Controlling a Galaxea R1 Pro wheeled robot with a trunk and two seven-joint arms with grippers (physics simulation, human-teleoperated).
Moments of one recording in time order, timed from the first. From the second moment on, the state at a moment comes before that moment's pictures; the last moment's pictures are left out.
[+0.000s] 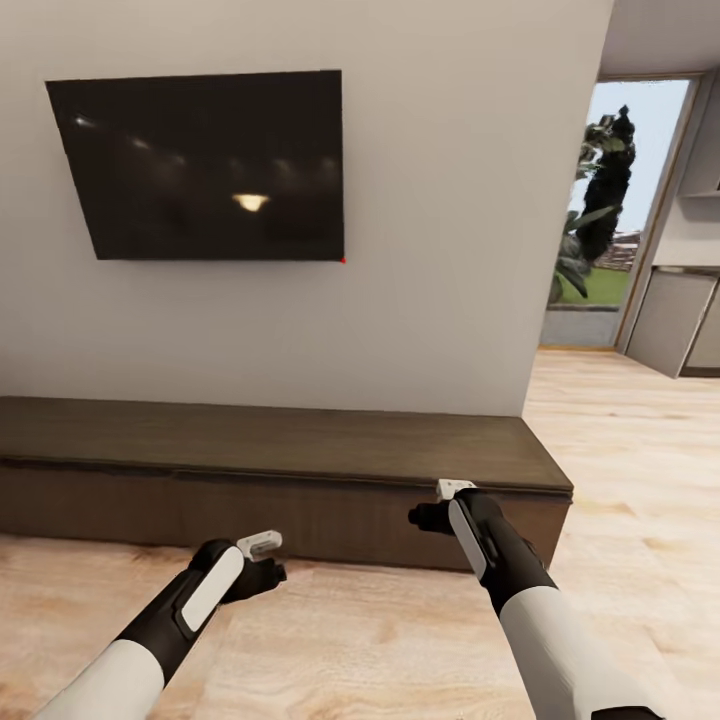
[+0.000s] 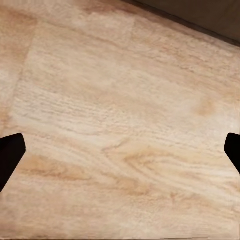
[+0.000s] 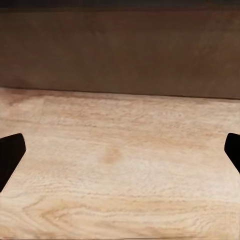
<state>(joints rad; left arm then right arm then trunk) -0.59 0.09 -0.34 -0.81 0.85 0.75 0.45 -0.72 0.12 0.02 -0.82 -0.12 0.82 -0.09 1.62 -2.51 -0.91</state>
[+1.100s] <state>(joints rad) -0.59 0.08 -0.32 -0.81 0.84 0.75 0.45 -0.71 0.12 0.03 -0.82 -0.12 0.81 -0.09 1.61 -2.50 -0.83</state>
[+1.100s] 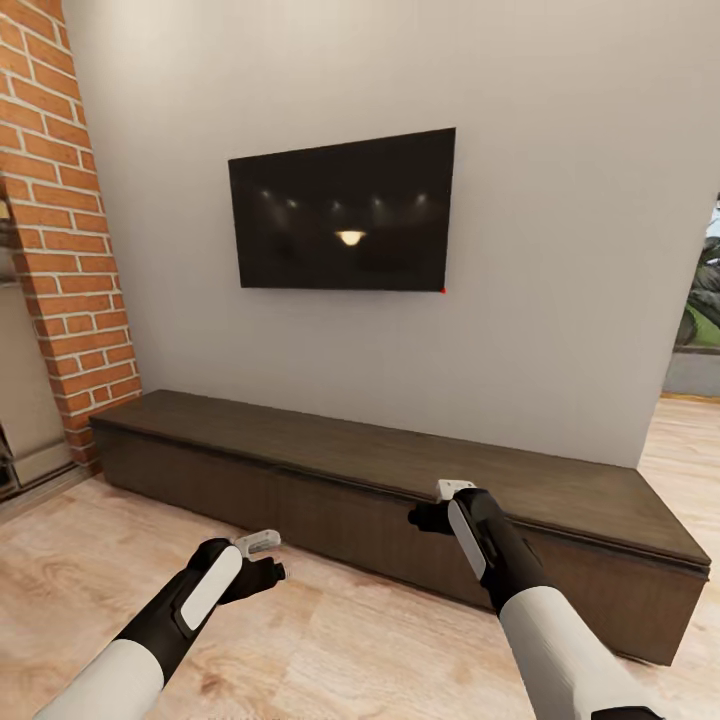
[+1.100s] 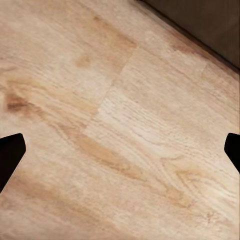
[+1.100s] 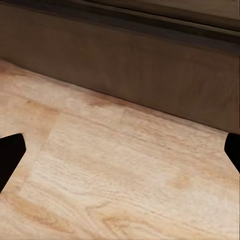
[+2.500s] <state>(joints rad) -0.59 0.09 -0.32 -0.81 0.84 0.74 0.45 -0.71 0.11 0.03 -0.82 -0.12 0.81 -0.09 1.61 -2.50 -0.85</state>
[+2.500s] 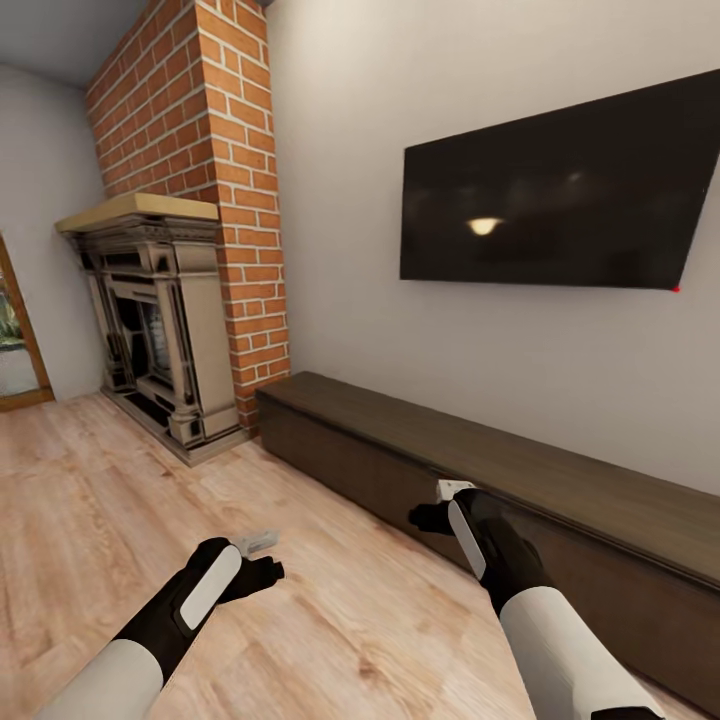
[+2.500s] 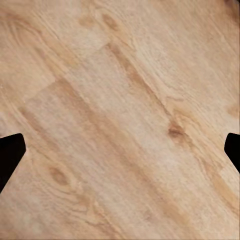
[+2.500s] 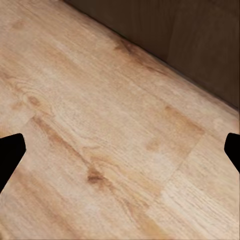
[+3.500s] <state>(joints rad) -0.59 0.09 -0.32 -0.81 0.84 0.74 0.45 -0.71 0.12 0.03 -0.81 -0.11 0.81 -0.09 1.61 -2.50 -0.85</state>
